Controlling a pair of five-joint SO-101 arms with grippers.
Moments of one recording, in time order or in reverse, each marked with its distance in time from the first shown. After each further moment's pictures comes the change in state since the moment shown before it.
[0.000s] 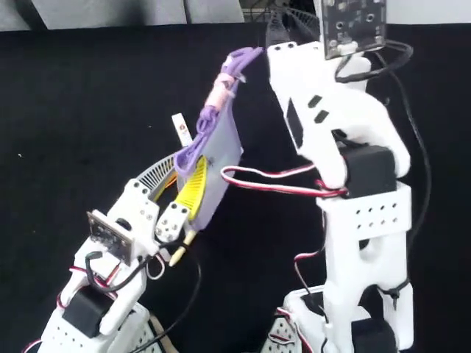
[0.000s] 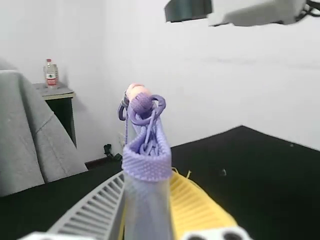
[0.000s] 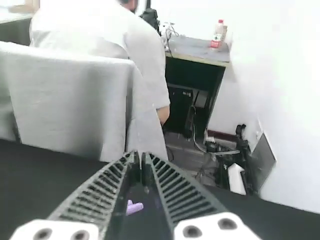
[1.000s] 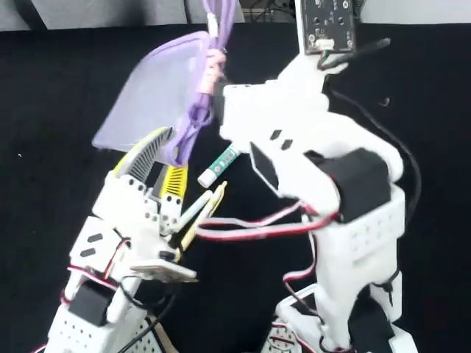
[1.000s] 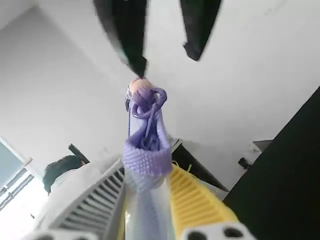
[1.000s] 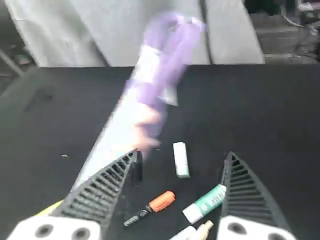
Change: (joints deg) left arm -7.0 0.0 6.2 -18.5 -45.5; right arm -17.4 7.2 -25.1 39.4 -27.0
